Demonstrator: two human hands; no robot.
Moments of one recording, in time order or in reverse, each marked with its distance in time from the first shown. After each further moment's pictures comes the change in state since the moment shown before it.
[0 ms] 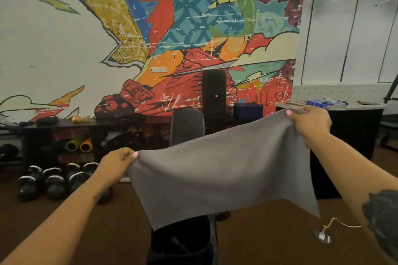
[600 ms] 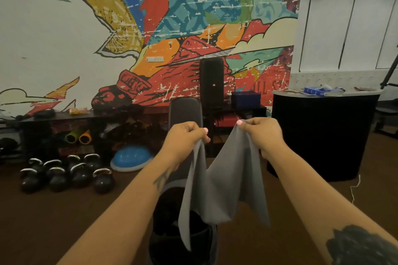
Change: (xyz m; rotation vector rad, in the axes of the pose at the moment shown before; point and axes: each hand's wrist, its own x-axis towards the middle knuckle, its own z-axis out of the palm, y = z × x) left_hand -0.046 0.157 0.043 -0.631 -0.188 0.073; right_hand -0.087 0.014 0.048 0.011 -0.339 0.001
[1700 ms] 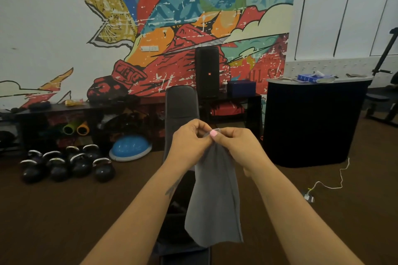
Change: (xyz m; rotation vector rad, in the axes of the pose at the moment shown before) left_hand -0.059 -0.010 0.030 0.107 0.060 0.151; right_hand -0.107 0.010 -0.004 0.160 -0.374 -0.087
